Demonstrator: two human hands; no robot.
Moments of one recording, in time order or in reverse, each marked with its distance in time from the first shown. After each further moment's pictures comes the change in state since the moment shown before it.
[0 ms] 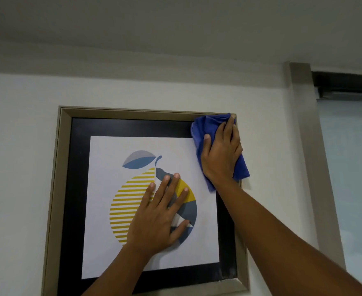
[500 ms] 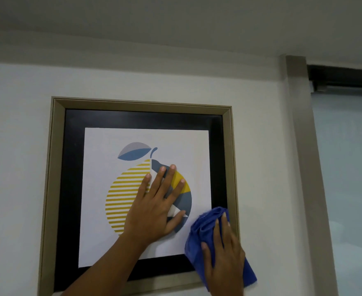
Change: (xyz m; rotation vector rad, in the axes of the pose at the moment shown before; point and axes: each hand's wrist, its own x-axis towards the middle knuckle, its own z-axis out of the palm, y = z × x) left_hand 0.002 0.003 0.002 0.049 0.042 0.017; right_hand -0.234 0.086 -0.038 -0.066 -0.180 -0.111
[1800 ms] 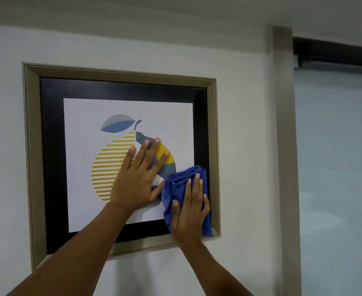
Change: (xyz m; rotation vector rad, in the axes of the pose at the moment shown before) left_hand -0.002 -0.002 0.003 -0.001 0.098 0.015; right_hand 0.002 -0.034 0.027 0.029 -0.026 0.115
